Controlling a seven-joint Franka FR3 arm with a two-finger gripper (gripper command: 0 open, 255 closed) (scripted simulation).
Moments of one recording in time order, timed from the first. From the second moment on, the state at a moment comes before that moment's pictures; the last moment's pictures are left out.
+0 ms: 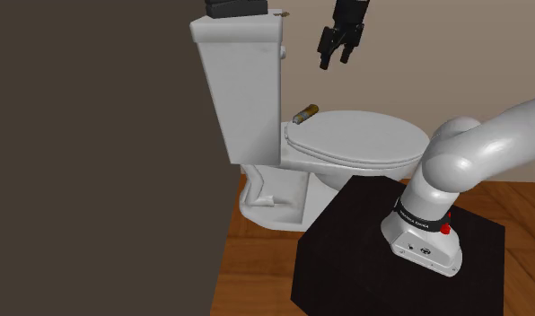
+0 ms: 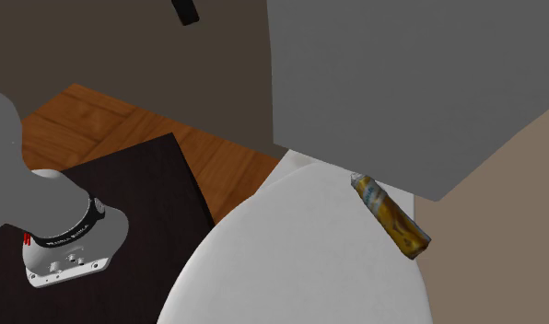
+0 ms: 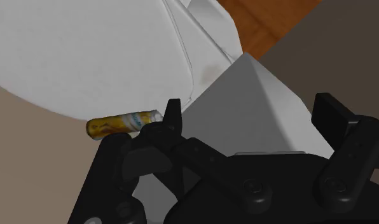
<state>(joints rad) 0.01 -0.76 -0.02 -2.29 -0.05 1.69 0.16</state>
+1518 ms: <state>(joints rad) -0.17 -0.02 -0.08 -1.98 -0.02 1.86 0.59</state>
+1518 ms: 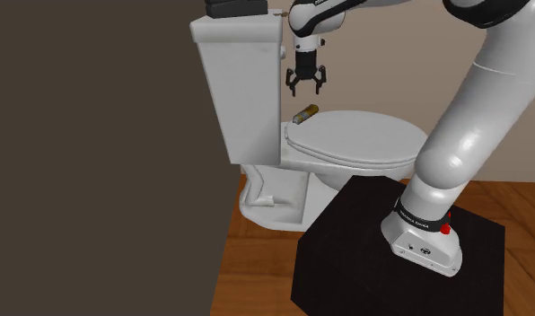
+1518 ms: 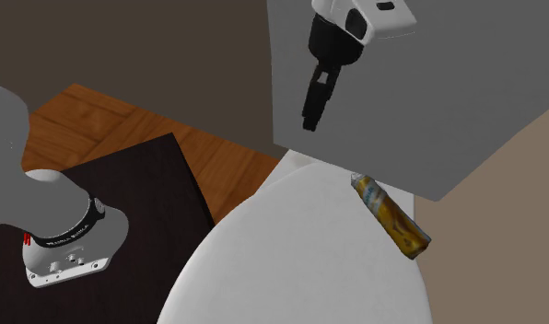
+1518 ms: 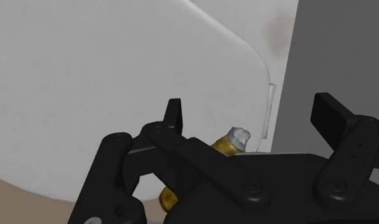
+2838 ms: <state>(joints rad) -0.31 0.56 -0.18 -1.59 0.13 2.04 0.83</state>
